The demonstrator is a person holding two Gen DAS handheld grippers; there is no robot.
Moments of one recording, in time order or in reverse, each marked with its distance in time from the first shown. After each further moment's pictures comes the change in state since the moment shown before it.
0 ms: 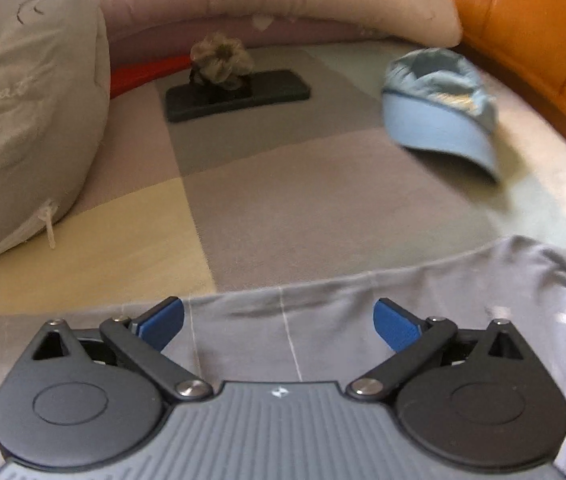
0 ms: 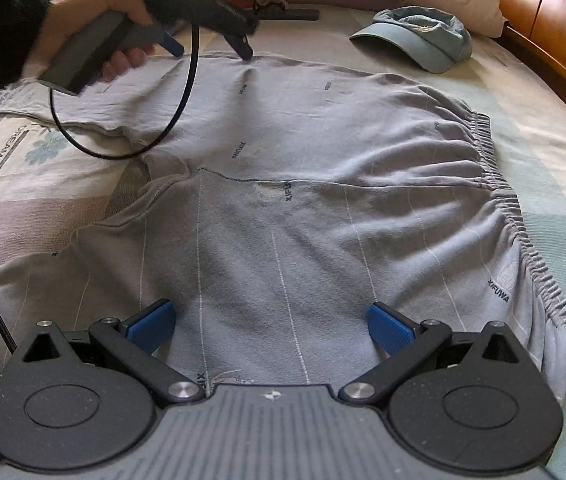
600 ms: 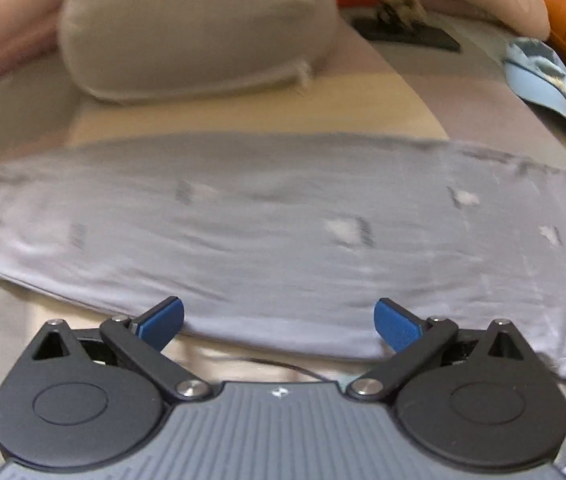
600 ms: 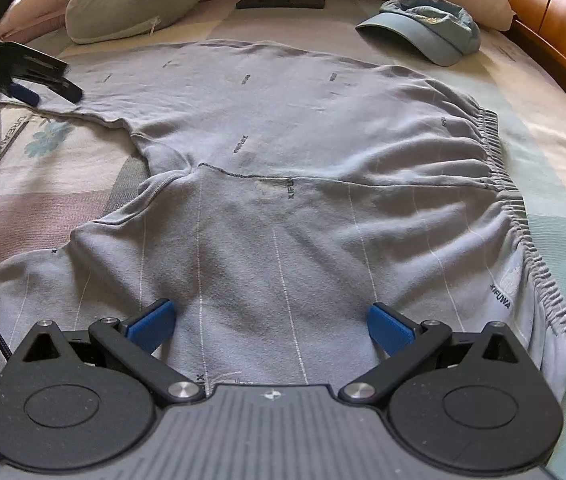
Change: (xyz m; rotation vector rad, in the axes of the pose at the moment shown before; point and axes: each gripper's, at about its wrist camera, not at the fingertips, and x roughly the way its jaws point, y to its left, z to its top) left arm -0.074 0.140 -0.096 -0.159 0.129 0.190; right arm 0.006 -0.001 0.009 -0.013 0.052 0.009
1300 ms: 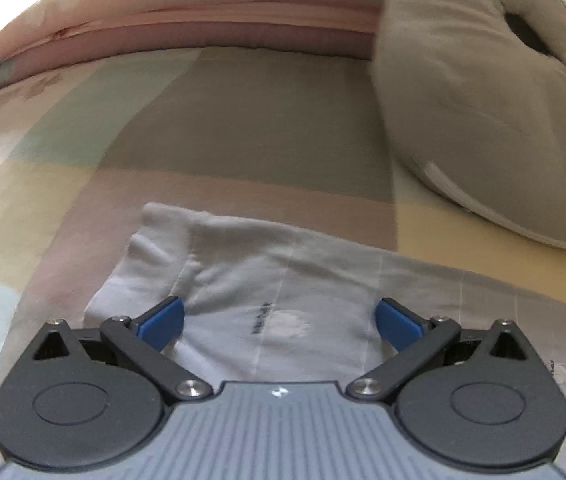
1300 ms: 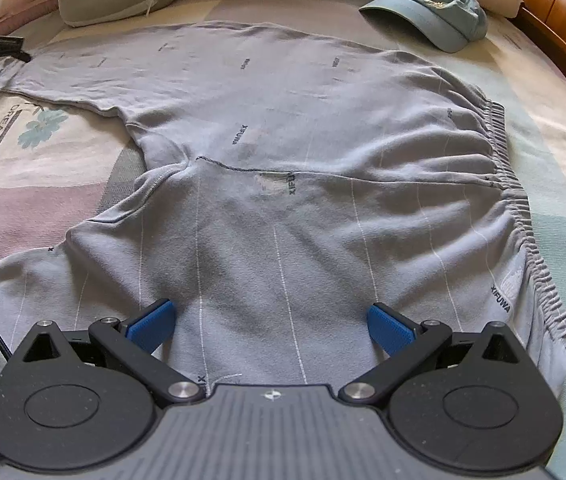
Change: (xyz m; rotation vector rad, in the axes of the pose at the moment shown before) left arm 0.039 0.209 0.031 -0.321 -0.116 0.181; right arm 0.005 0.003 0.010 -0.004 0.077 -0.007
